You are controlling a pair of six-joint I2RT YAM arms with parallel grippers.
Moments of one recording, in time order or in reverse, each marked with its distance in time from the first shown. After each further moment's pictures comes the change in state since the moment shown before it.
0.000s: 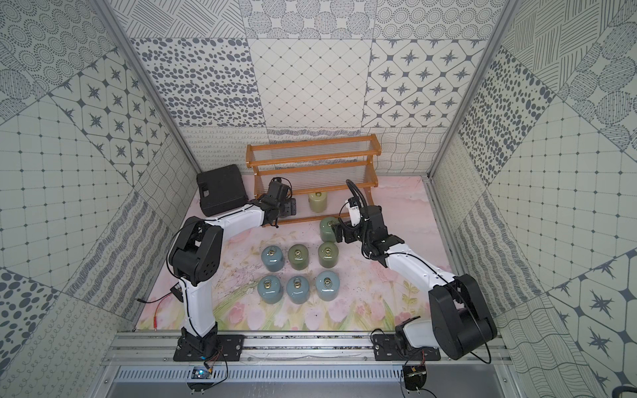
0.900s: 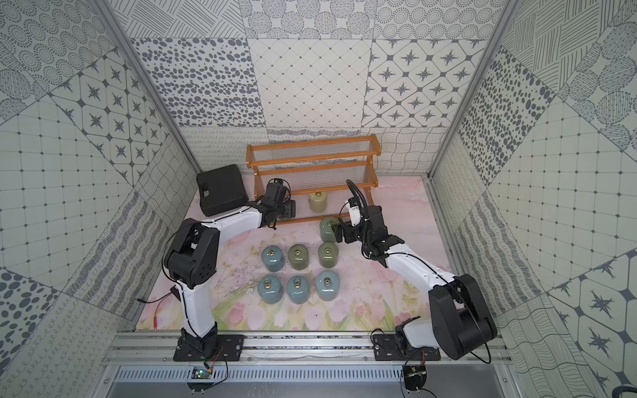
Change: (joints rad) left arm 0.001 -0.057 -0.060 0.019 0.087 0.041; right arm -0.001 0.000 -0.002 0.001 -0.006 0.003
